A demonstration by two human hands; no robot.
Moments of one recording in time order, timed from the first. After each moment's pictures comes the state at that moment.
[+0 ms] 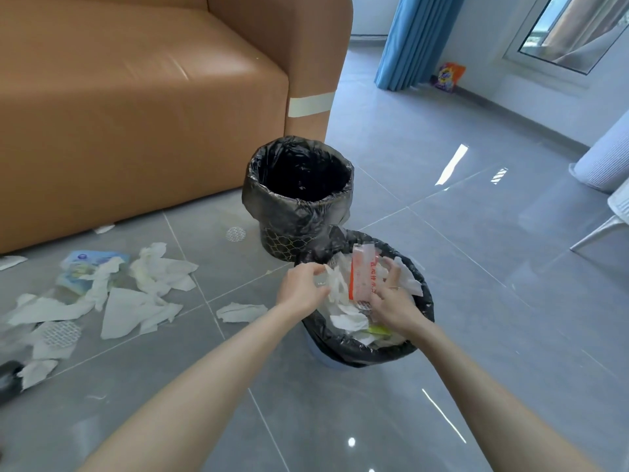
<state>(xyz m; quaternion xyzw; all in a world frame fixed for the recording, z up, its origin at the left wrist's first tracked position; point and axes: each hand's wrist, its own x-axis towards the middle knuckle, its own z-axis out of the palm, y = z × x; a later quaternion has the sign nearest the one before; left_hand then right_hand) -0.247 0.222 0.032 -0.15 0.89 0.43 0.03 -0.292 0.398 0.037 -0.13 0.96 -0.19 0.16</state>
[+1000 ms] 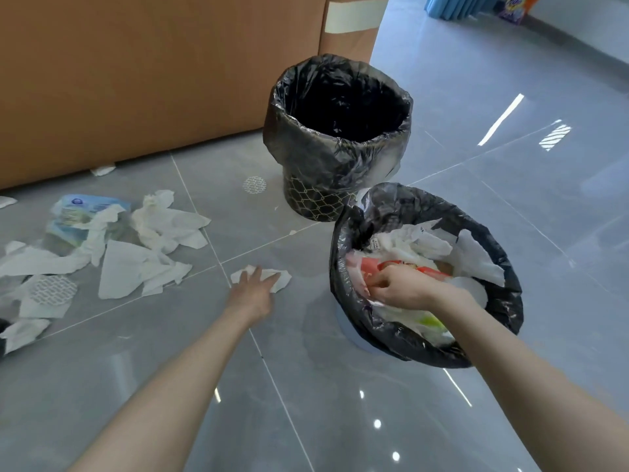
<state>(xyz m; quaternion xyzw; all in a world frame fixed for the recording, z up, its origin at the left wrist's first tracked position) -0.231 0.111 -0.155 -0.17 0.94 0.18 0.24 -0.332 0.346 -0.027 -0.31 0.89 -0.03 0.33</state>
